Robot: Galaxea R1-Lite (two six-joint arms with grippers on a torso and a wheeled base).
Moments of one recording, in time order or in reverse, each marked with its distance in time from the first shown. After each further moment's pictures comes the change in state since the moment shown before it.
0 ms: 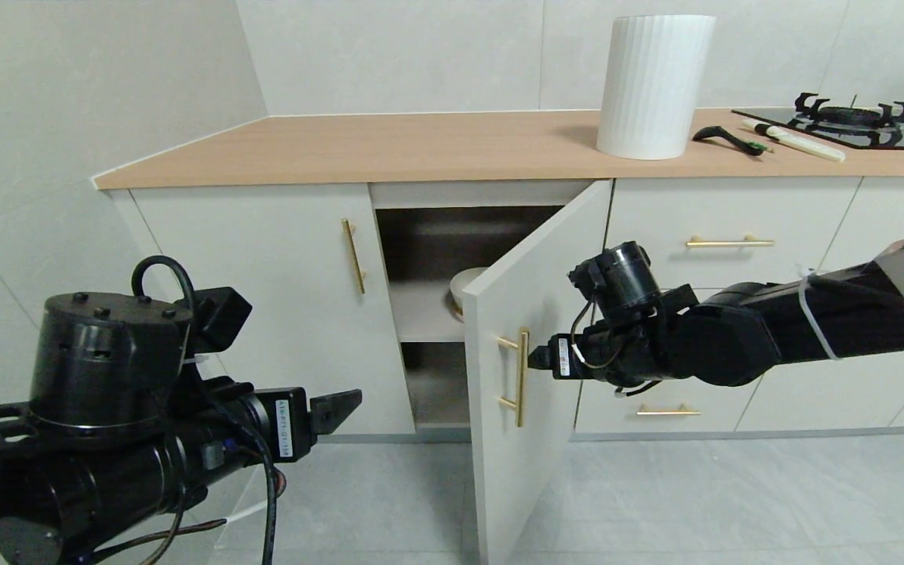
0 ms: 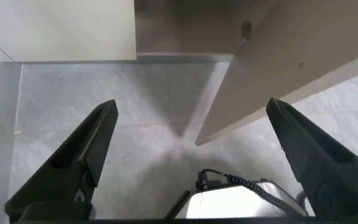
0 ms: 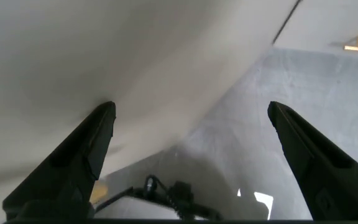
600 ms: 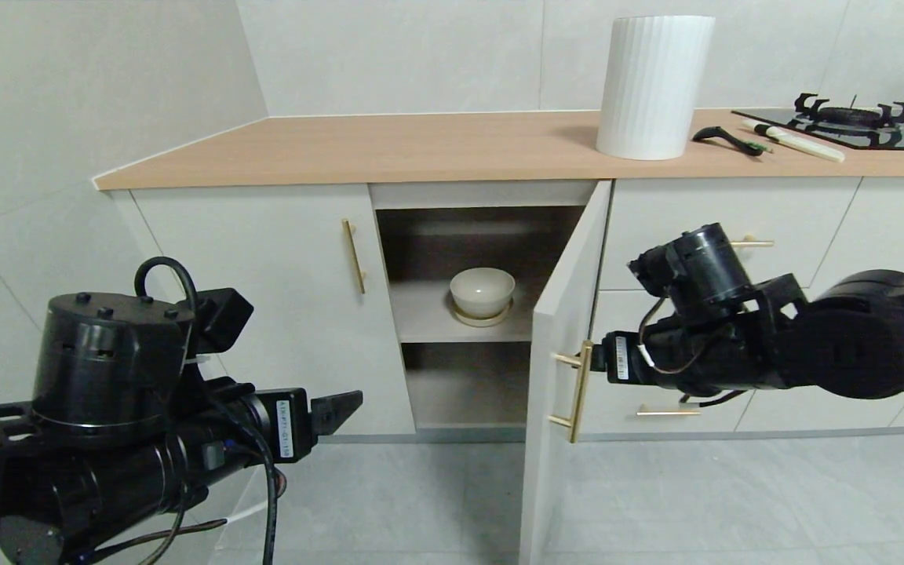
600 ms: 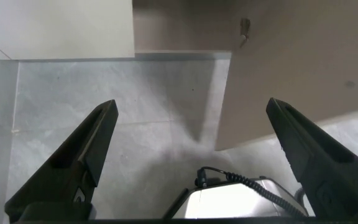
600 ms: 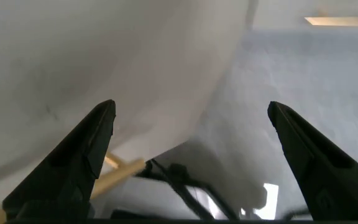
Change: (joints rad) left arm 0.001 0.002 -0.001 0.002 -0.011 -0.001; right arm -0.023 -0.220 0.177 0.057 -0.016 0.035
